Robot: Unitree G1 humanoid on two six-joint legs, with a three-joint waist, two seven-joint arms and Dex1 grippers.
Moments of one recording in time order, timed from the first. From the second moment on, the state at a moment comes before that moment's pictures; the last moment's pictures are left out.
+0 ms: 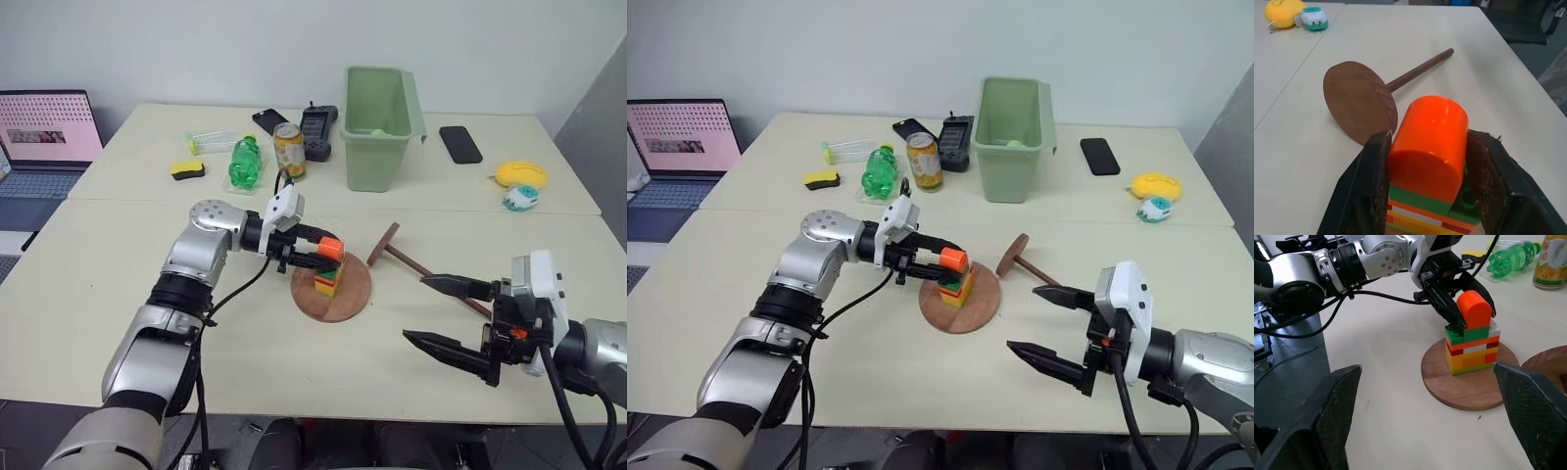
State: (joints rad) left arm -0.85 0.47 -0.20 0.52 -0.26 0.14 -1.50; right arm 0.11 -0.90 -0.34 -0.87 1.09 0.74 0.62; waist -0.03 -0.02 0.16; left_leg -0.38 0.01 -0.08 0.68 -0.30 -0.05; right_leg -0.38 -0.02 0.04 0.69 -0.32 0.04
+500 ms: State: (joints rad) left arm -0.84 0.66 0.06 0.53 -0.28 0.23 -1.17; right arm -0.10 -0.93 -0.24 -0.81 1.06 0.75 0.60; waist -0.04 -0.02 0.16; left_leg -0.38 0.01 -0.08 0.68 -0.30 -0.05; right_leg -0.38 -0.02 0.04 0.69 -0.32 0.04
